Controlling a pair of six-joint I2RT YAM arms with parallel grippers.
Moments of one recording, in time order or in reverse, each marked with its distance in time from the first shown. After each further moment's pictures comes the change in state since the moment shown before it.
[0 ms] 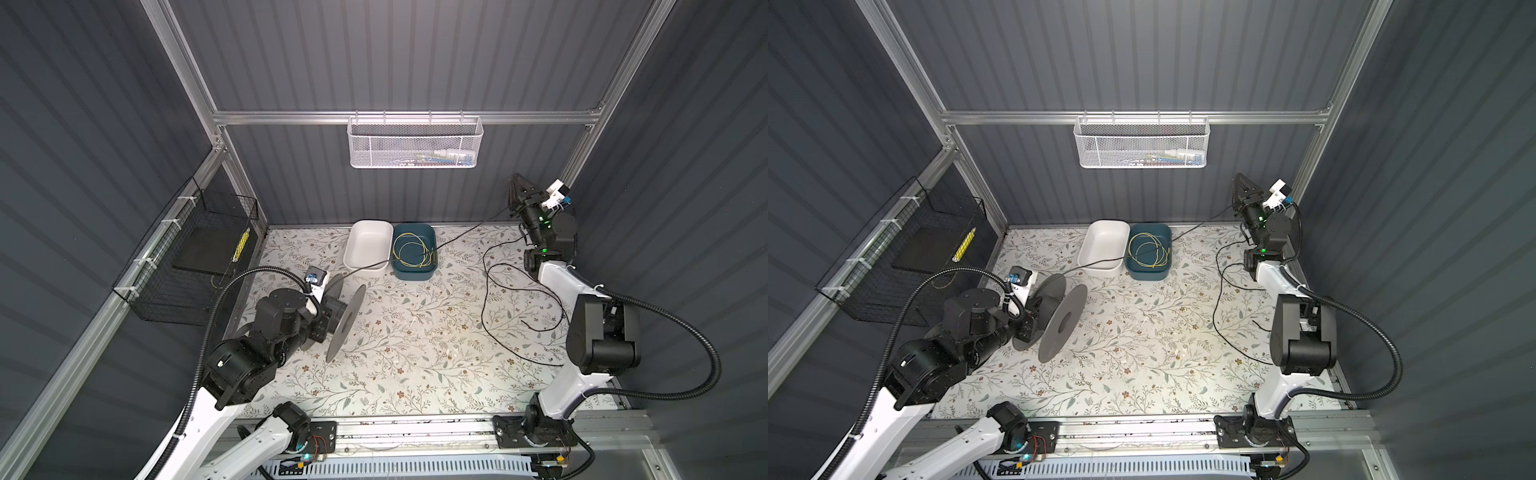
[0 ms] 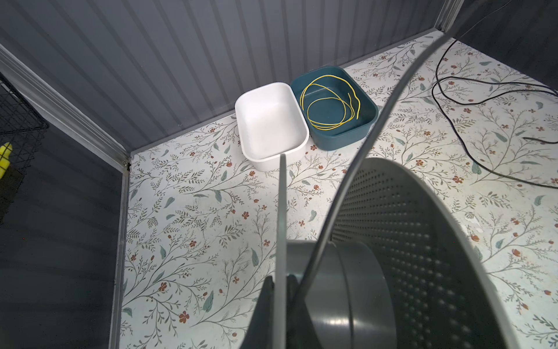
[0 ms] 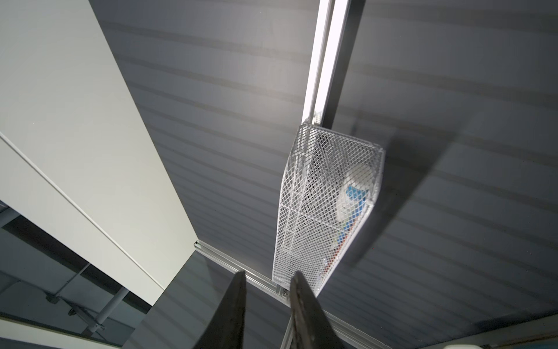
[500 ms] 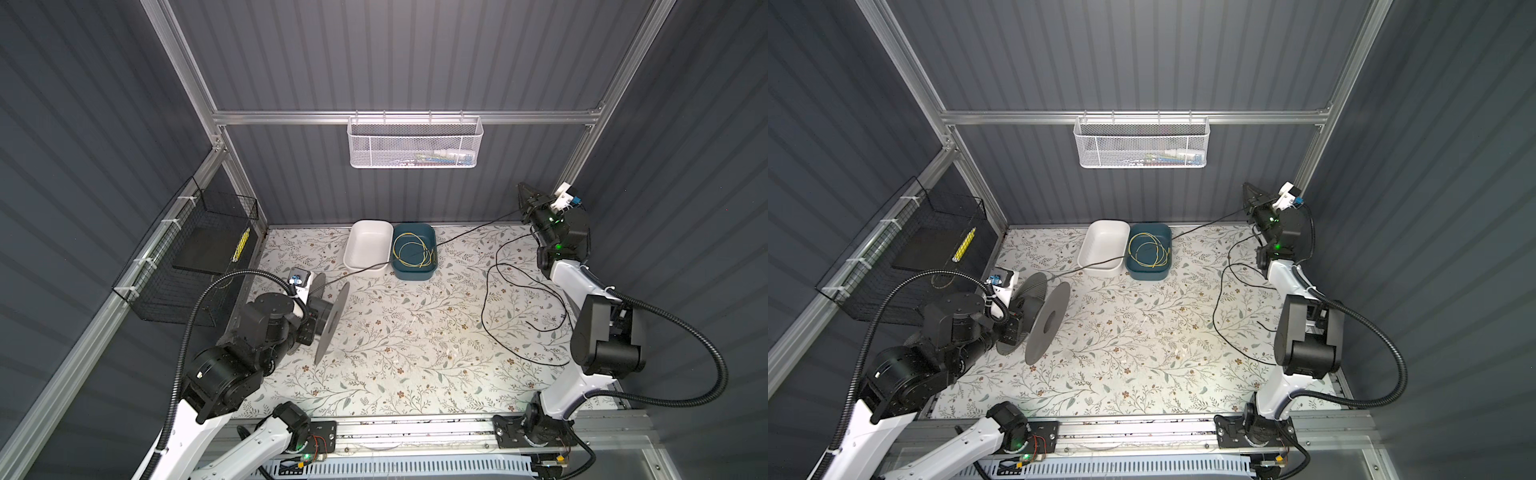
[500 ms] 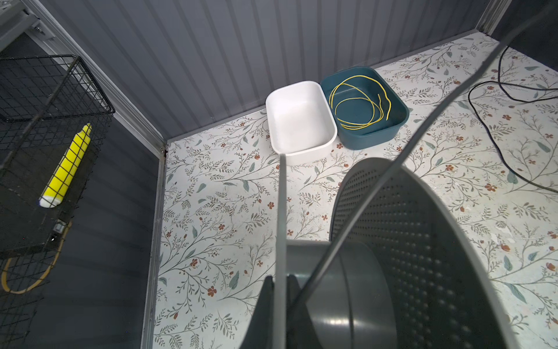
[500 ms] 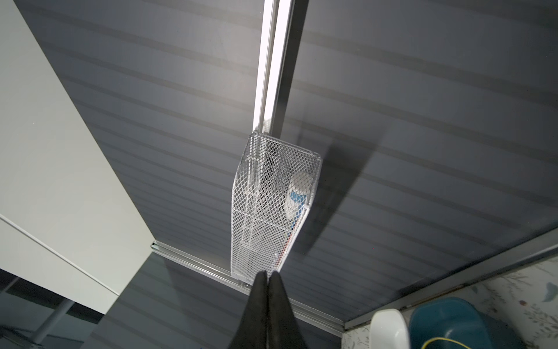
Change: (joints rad) left arm 0.000 -0.003 0.092 -0.113 -0.095 -0.025; right arm -0.079 -0.011 0.050 -0.238 -0.109 -0.144
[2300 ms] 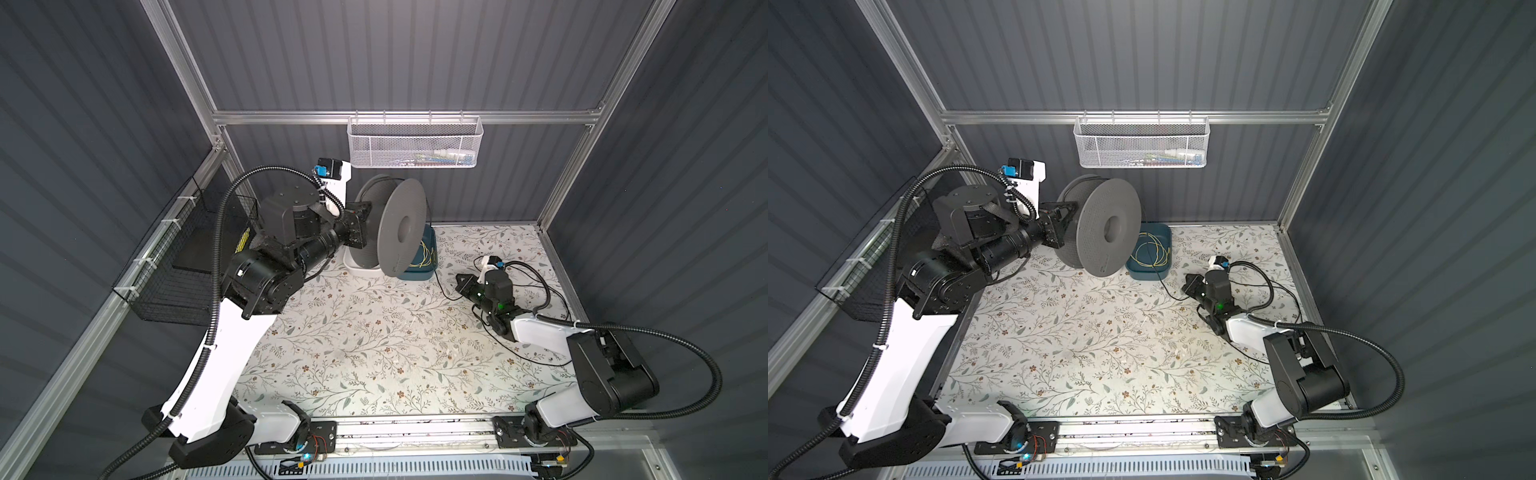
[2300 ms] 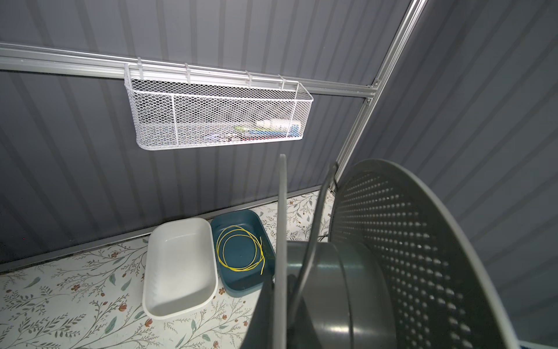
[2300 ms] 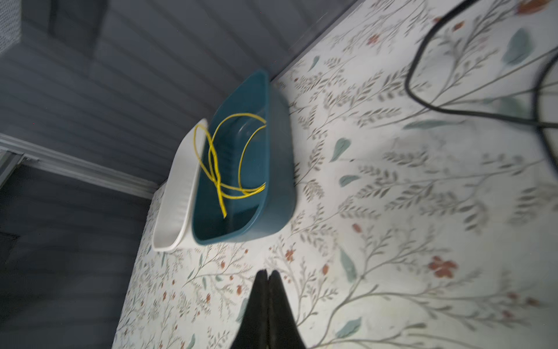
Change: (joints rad) left arm 0.001 0.584 0.719 0.254 0.348 -0.217; right arm 0.450 -0.232 -0.650 -0.282 0.456 -0.623
